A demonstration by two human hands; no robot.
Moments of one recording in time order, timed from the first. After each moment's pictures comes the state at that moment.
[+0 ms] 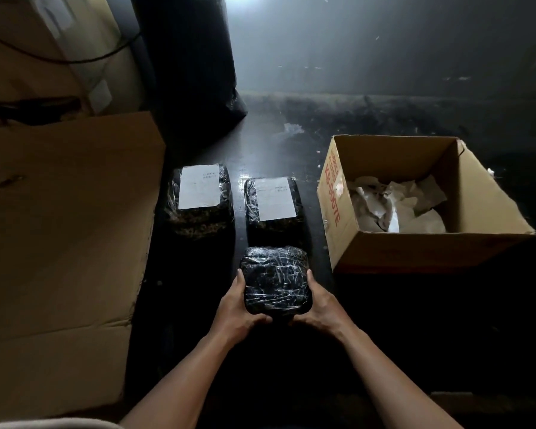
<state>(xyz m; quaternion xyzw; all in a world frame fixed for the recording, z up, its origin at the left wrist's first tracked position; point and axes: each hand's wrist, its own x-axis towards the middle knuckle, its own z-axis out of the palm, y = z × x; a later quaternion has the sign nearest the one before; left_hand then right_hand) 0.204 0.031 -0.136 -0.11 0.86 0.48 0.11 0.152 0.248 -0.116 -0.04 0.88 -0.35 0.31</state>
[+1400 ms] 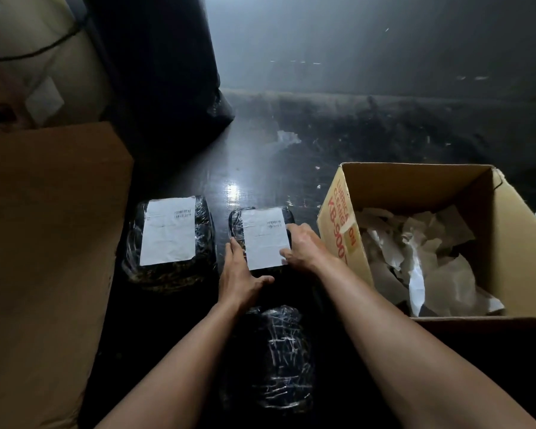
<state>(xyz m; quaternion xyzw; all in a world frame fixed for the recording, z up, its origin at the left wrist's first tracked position) -0.007 0.035 -0.120 -0.19 0.90 0.38 0.09 -0.088 0.184 -0.084 -0.08 0.95 -0.19 0.22</state>
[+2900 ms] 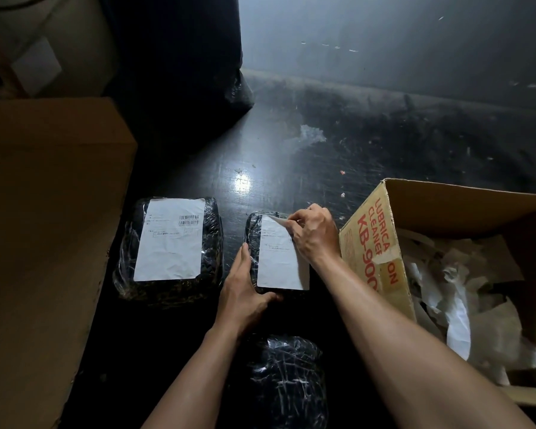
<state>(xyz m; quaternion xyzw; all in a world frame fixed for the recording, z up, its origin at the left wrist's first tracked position) -0.020 0.017 -0.153 -0.16 0.87 0.46 0.04 -0.153 0.149 -0.116 -0.07 0.95 -0.29 0.01</state>
